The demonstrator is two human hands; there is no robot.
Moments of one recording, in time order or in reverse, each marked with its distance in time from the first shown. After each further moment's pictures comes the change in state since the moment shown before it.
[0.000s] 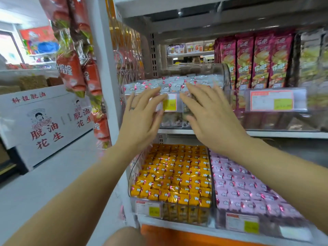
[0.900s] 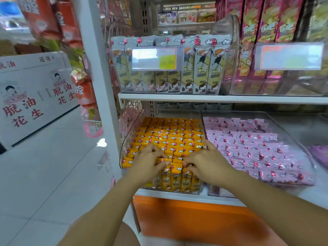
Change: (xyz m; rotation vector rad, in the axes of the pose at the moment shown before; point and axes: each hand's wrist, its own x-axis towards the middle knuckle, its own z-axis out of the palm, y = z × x) left_hand -0.165 0.001 0.097 -0.261 -0.696 -0.412; right_hand -0.131 -0.034 0.091 0.199 -0.798 0.123
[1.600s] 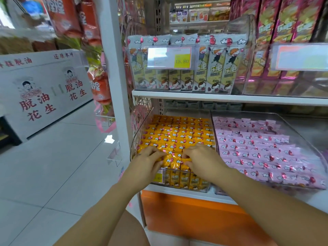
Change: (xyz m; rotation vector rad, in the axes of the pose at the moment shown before) left_hand -0.036 -0.019 -0.012 0.081 0.106 0.083; right_hand 0.020 -0.024 0.008 0.095 0.069 0.017
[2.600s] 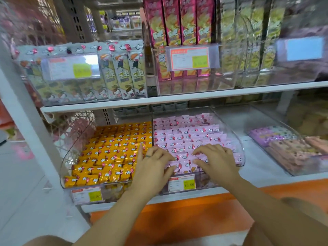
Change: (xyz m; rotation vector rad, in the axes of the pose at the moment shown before) left_hand 0.059 0.158 0.069 0.187 0.030 0.246; right_hand -0.126 0.140 -0.007 0.054 0.281 0.479
